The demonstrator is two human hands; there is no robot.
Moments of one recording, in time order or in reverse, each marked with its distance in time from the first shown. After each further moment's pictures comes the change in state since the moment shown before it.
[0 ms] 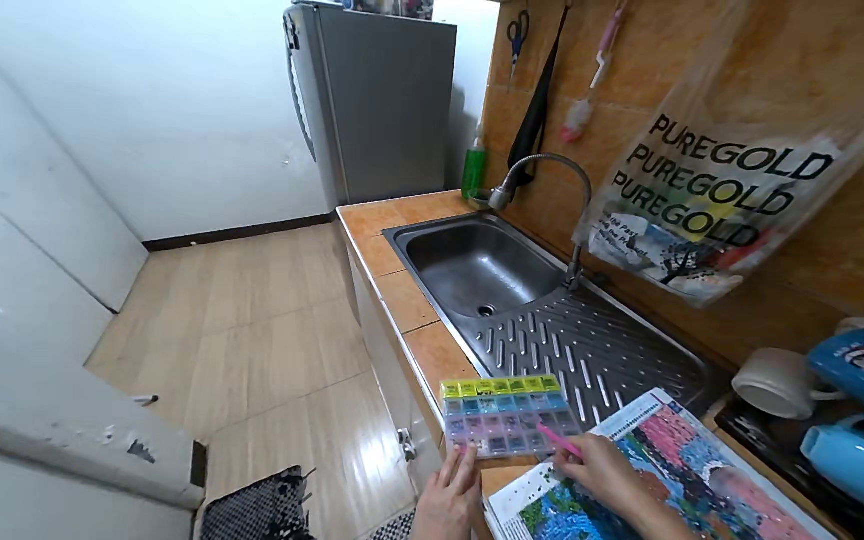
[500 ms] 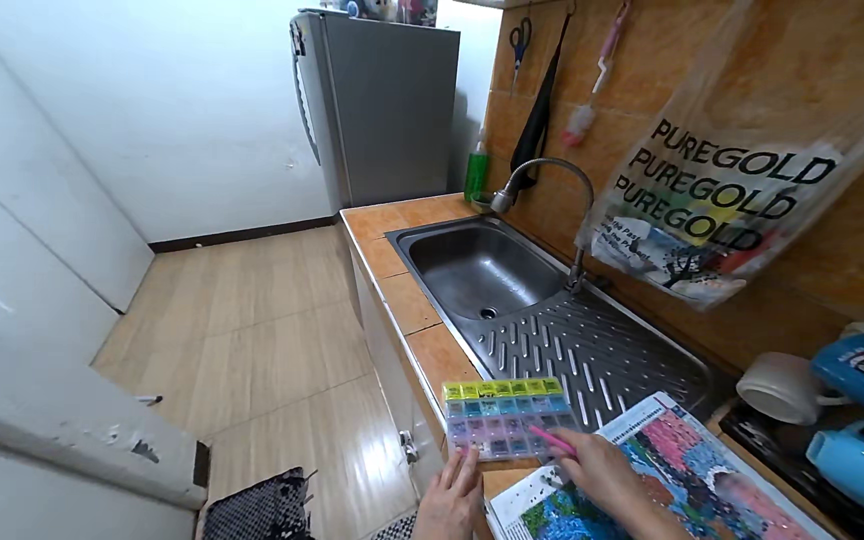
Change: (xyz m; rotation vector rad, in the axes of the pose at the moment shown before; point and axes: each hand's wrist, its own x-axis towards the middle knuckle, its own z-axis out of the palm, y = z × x) left_hand 0.000 0.000 -0.001 0.027 -0.015 0.002; right_hand -0.007 -0.016 -0.001 -0.091 0.095 -0.060
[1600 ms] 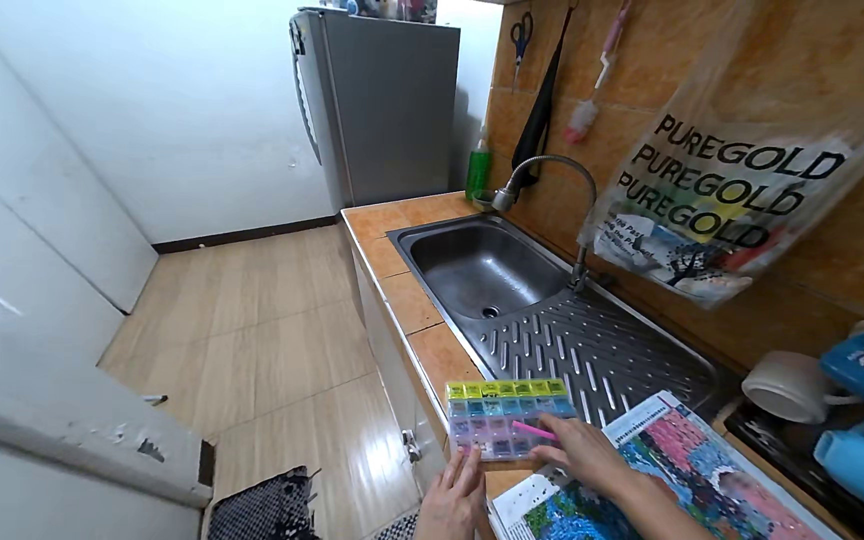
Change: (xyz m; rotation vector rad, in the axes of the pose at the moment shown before) left_hand 0.000 0.000 -0.001 -0.016 -0.014 -0.007; right_hand 0.030 -0.001 -0.004 -0.102 -0.140 -0.094
